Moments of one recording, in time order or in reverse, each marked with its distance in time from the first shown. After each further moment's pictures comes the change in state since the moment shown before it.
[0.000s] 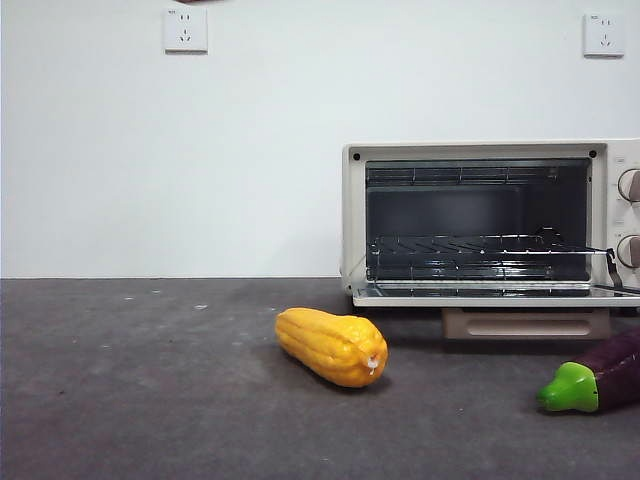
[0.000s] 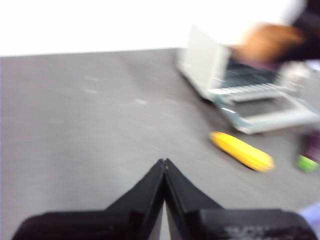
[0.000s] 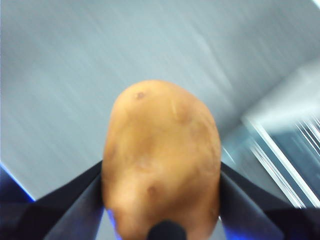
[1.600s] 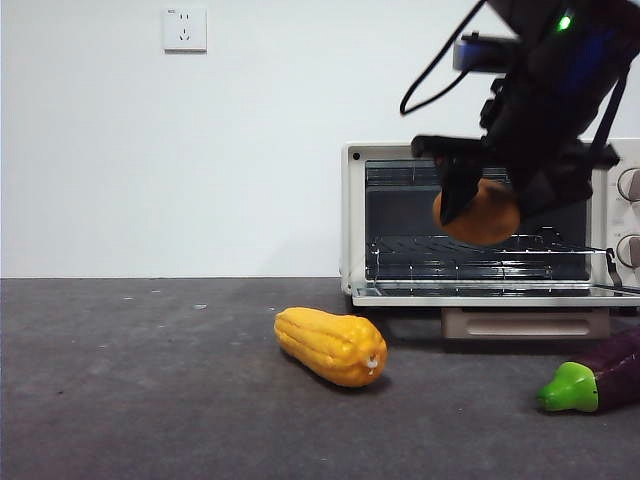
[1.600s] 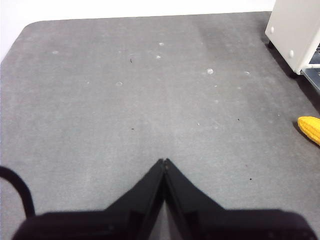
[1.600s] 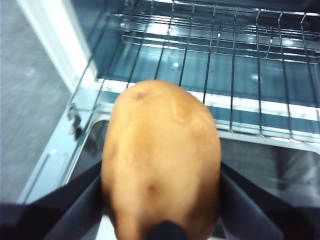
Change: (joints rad) left arm -0.013 0.002 -0.265 0.001 -0.210 -0.172; right arm -0.592 -0.373 -1.349 1.381 -0.108 0.166
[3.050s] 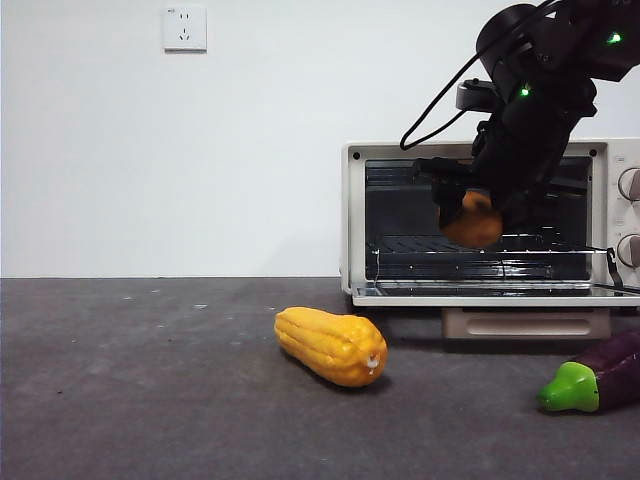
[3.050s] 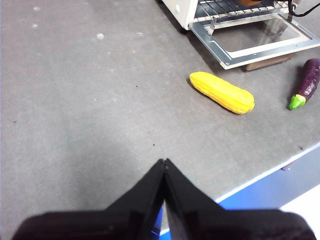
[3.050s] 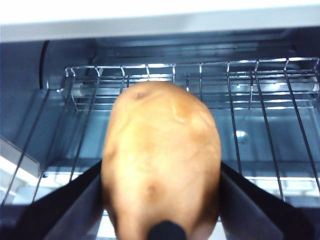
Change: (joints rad) left arm -0.142 0.147 0.000 0.122 0.291 0.009; right arm -0.143 0.274 0.239 0.101 -0.080 0.040
